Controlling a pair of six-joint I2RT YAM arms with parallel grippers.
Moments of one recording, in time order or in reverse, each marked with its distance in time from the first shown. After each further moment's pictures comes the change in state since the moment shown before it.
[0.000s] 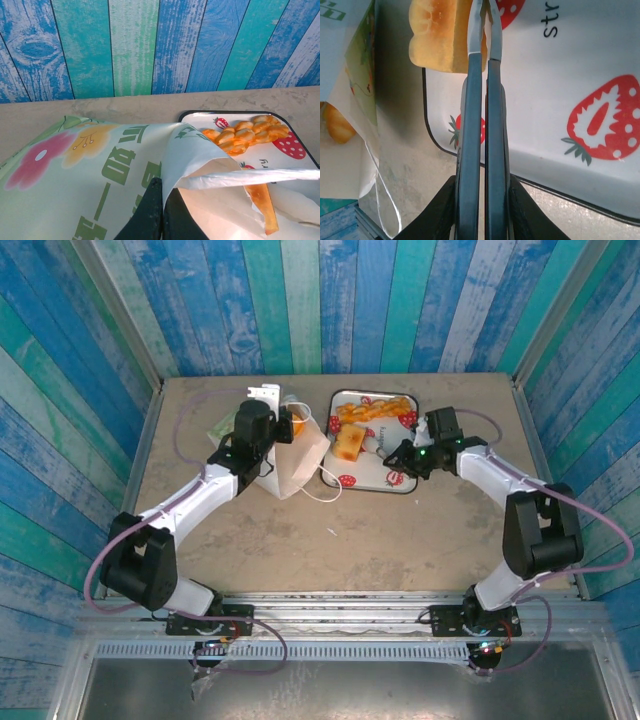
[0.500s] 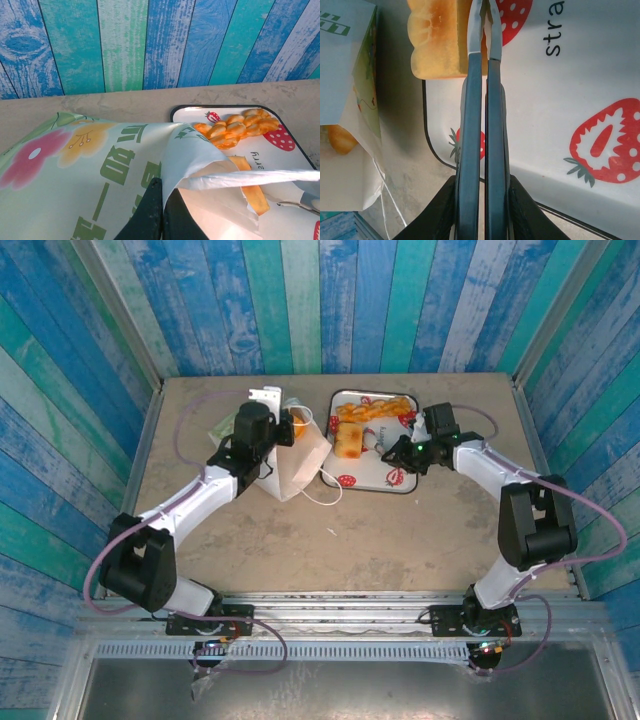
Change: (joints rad) left arm 0.000 -0.009 -0.018 0.002 0.041 0.000; right arm 0.000 0.049 0.038 0.009 0.003 0.000
